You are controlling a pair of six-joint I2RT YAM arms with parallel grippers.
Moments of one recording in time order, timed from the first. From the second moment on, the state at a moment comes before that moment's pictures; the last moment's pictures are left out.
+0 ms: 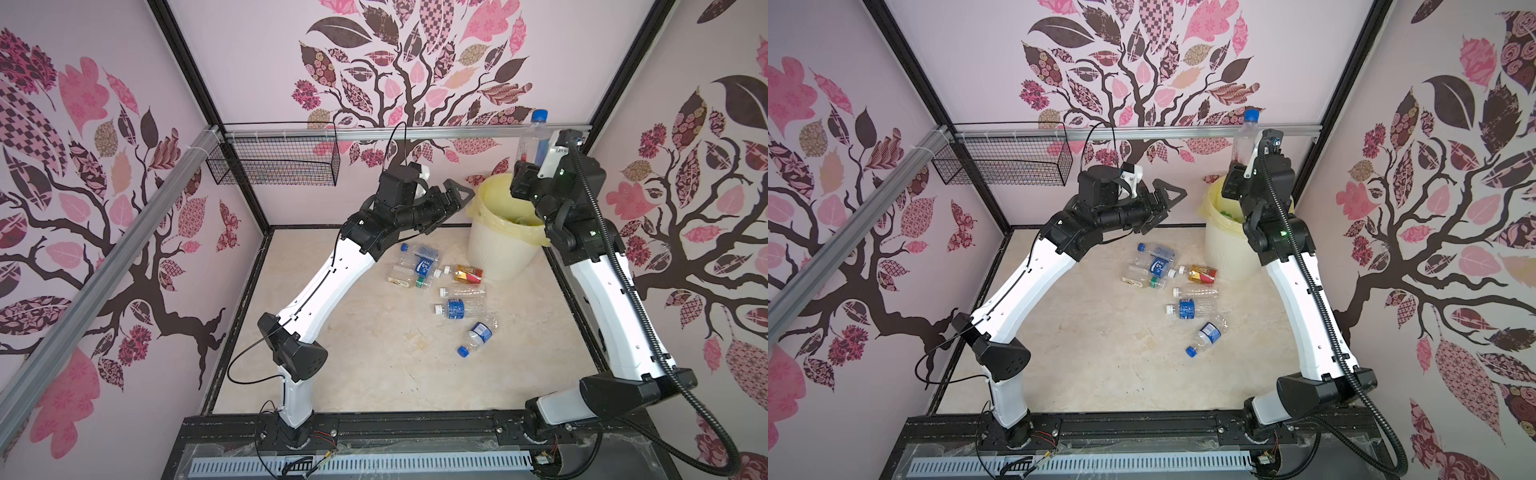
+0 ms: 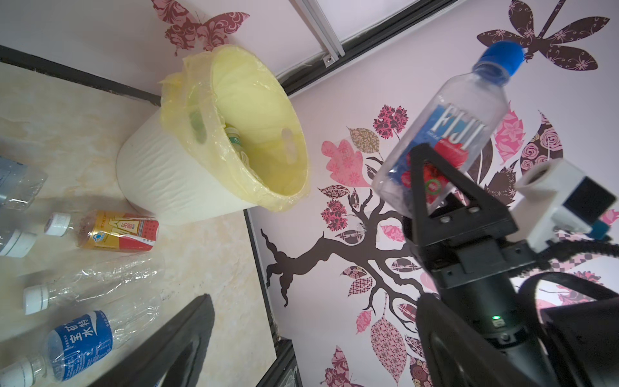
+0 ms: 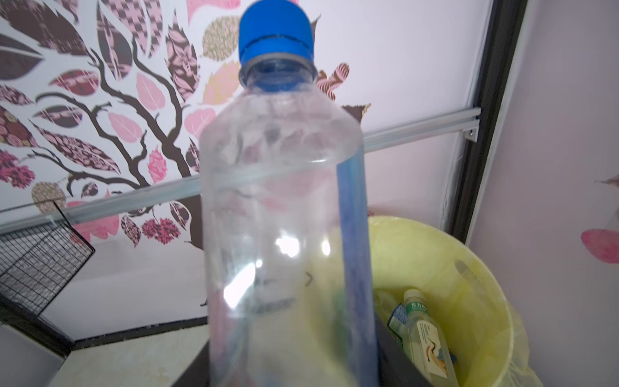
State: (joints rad) left arm -0.70 1.90 2.29 -0.60 0.32 -1.02; right arm 0.22 1.48 1.94 -0.47 0.28 0.22
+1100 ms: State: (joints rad) left arm -0.66 1.79 2.06 -0.68 0.27 -1.03; right arm 0.06 1.73 2.01 -0.56 0.15 0.39
